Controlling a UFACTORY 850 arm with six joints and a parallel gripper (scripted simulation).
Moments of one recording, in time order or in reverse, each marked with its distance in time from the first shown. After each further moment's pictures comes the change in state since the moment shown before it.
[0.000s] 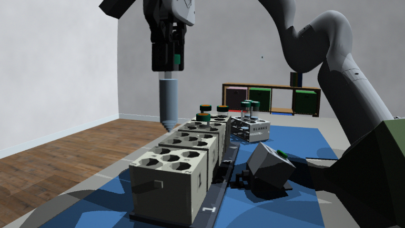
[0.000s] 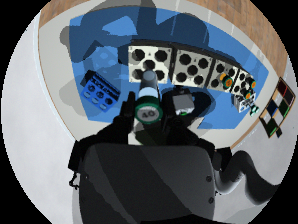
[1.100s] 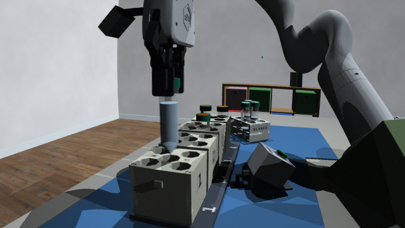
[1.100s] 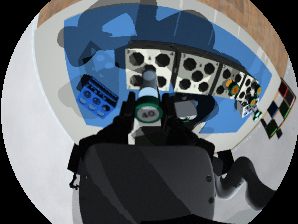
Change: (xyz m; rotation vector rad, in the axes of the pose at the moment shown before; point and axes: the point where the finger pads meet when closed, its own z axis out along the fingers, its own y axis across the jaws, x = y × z) arm 0.000 0.000 0.035 0.000 0.000 0.000
